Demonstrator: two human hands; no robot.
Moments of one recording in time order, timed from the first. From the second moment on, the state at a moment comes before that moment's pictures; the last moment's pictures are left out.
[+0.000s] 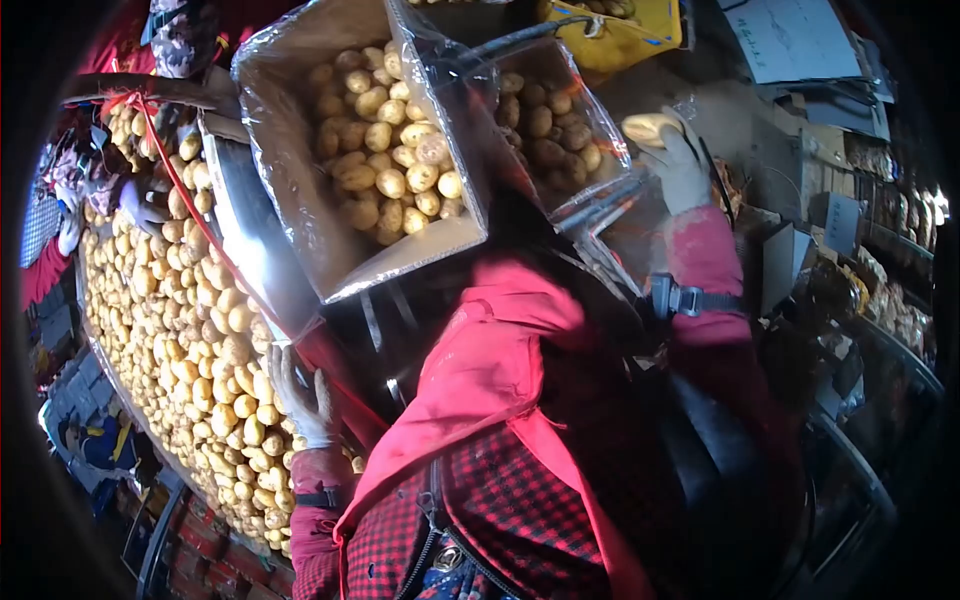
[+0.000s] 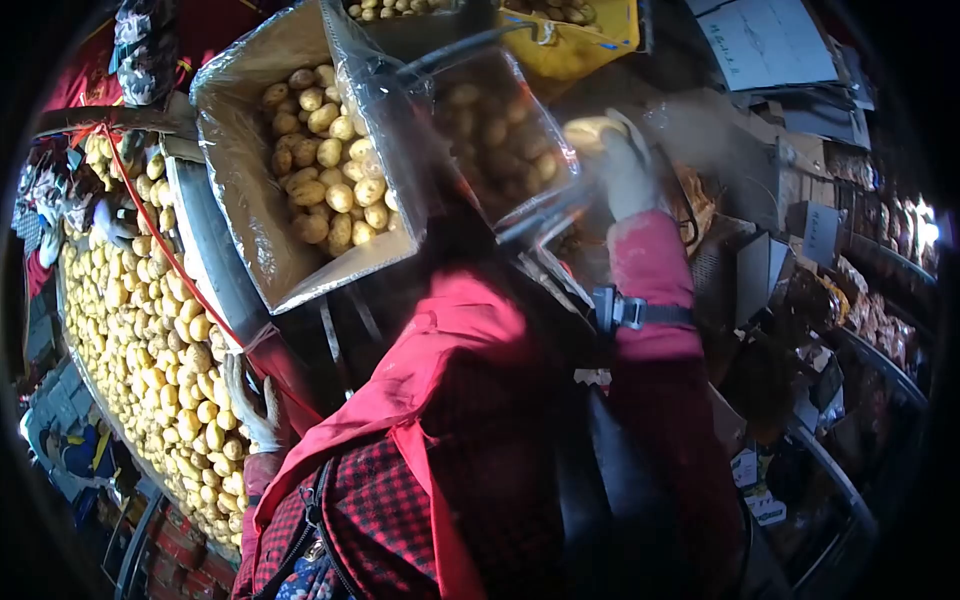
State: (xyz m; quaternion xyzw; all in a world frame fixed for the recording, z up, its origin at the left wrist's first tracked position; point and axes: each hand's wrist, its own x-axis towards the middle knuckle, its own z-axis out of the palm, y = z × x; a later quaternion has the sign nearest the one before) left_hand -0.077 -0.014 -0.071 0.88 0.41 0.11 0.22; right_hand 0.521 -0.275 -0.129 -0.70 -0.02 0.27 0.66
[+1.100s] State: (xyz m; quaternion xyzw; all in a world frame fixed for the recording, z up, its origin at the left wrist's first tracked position) left_hand -0.255 0.031 -0.046 0.74 0.65 0.10 0.12; right_hand 0.045 -0.001 -0.074 -0.43 -0.56 0.58 0.41
